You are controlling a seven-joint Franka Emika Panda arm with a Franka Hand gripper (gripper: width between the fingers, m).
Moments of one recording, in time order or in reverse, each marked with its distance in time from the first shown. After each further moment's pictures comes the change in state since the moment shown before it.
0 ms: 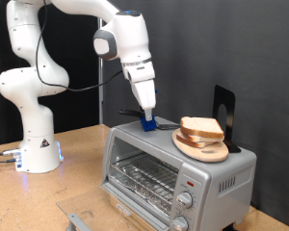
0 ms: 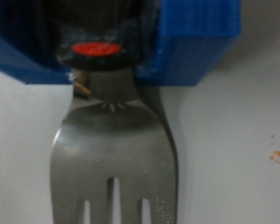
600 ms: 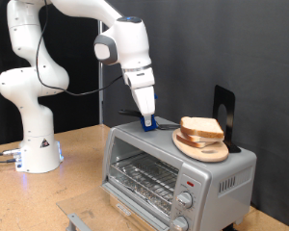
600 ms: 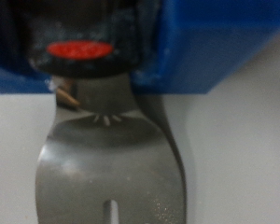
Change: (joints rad) arm 0.000 0.029 0.003 -0.012 0.000 0.035 0.008
